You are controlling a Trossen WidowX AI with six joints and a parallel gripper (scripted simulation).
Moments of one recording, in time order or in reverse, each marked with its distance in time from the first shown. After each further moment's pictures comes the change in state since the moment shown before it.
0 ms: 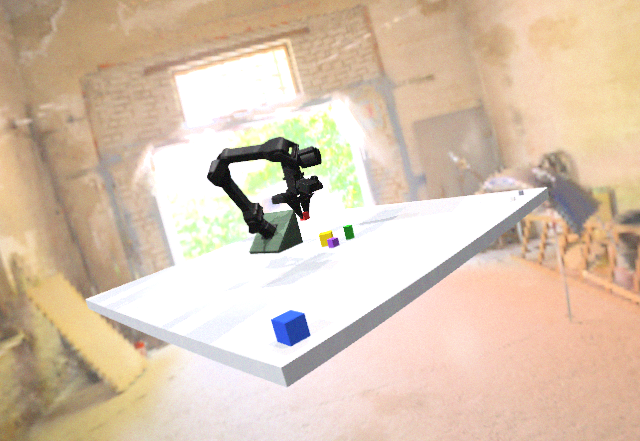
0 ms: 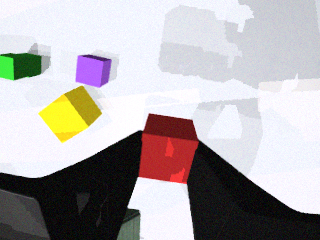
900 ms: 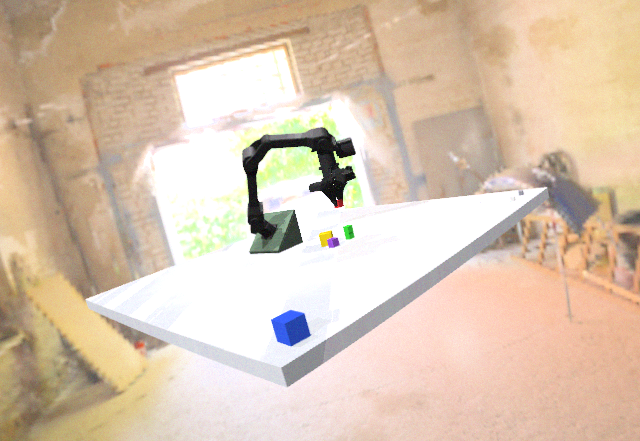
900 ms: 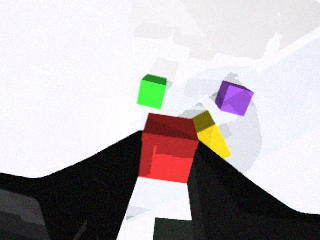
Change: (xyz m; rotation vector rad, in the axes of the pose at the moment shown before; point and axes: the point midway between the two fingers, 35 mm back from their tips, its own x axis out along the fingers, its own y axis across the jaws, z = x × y) arm 0.003 0.159 0.008 0.010 0.007 -0.003
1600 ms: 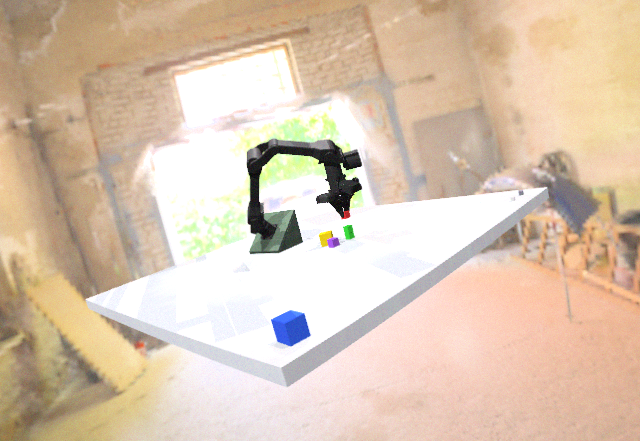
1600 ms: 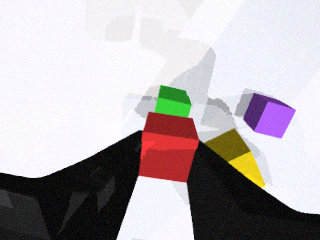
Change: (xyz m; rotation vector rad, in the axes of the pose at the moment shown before) arm 0.046 0.018 0.000 0.010 -0.003 0.000
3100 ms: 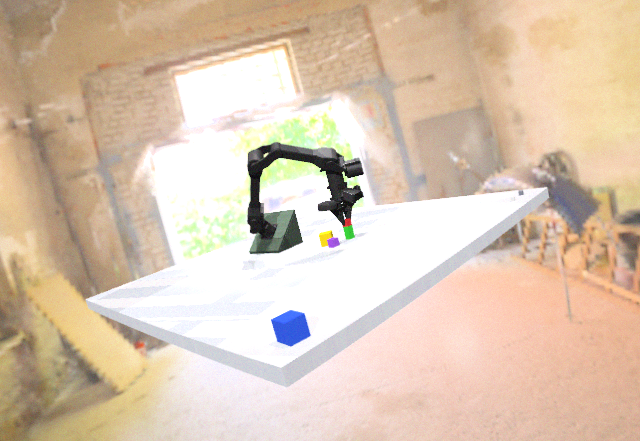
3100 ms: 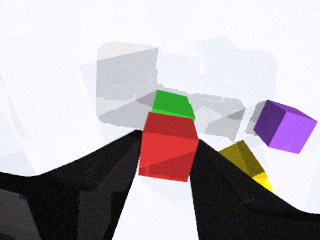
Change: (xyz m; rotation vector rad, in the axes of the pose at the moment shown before) arm 0.028 -0.002 -0.001 -0.005 0.005 -0.006
